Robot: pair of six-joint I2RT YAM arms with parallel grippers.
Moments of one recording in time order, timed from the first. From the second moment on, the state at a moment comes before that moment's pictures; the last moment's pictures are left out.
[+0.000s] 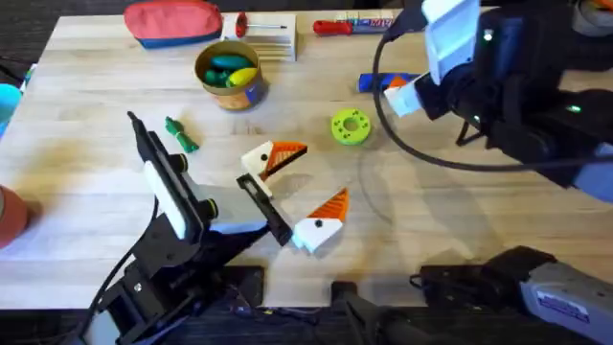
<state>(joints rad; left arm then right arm) -0.80 0.01 0.01 -0.08 0.11 -0.10 0.38 1.16 0.70 -0.12 0.32 -0.35</state>
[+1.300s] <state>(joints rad) -0.80 0.72 1.04 -0.89 -0.56 -0.24 0.54 0.98 0.70 -0.22 0.32 -0.21</state>
